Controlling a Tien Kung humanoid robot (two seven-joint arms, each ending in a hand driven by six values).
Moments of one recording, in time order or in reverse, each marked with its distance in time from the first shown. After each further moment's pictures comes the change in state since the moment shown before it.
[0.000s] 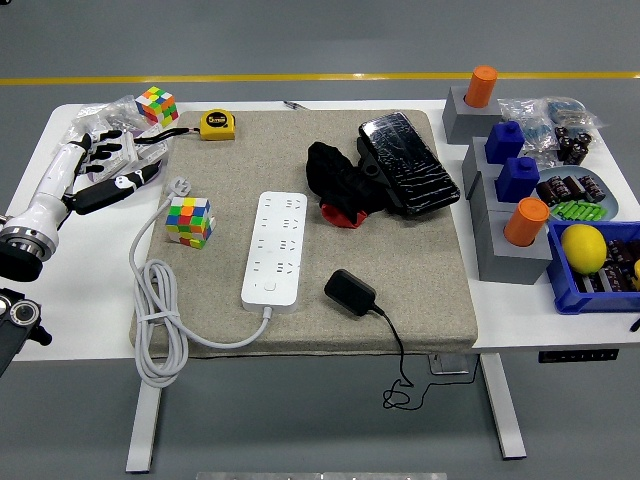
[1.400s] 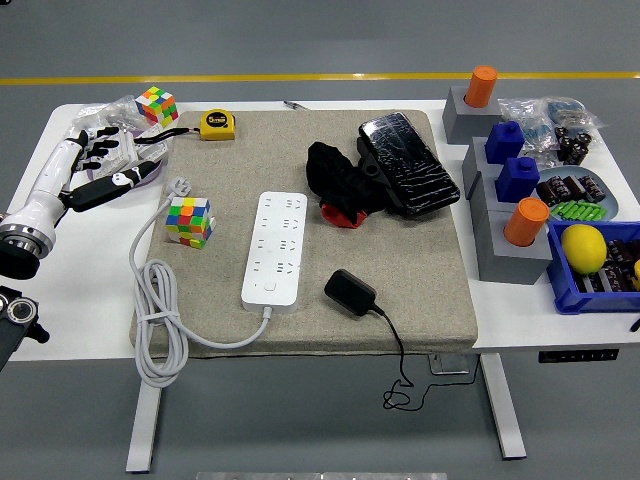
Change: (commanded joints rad) left arm -0.006 0.006 -0.002 -0.002 0.001 -0.001 -0.001; right arm 0.001 -0.003 -0.001 0.000 0.004 -0.001 0.000
